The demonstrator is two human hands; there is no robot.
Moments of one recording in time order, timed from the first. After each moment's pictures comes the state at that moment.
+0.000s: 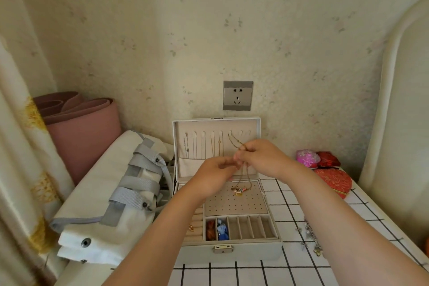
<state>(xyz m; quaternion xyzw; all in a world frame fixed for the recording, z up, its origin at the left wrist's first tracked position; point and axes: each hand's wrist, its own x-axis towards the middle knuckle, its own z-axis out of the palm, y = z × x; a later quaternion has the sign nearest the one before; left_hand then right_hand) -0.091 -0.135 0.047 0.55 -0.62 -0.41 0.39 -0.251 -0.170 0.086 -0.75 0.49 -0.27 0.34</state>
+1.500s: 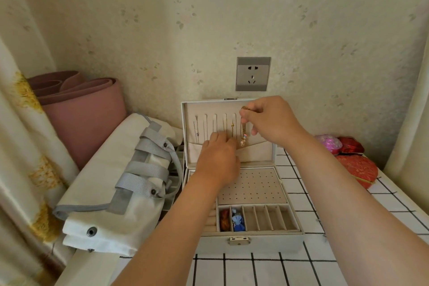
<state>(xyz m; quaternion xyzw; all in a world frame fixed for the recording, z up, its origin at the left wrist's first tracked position) -0.078 -0.161 0.021 0.61 -0.76 0.07 0.21 -0.222 -0.210 0.093 -0.73 0.49 -0.41 0.24</state>
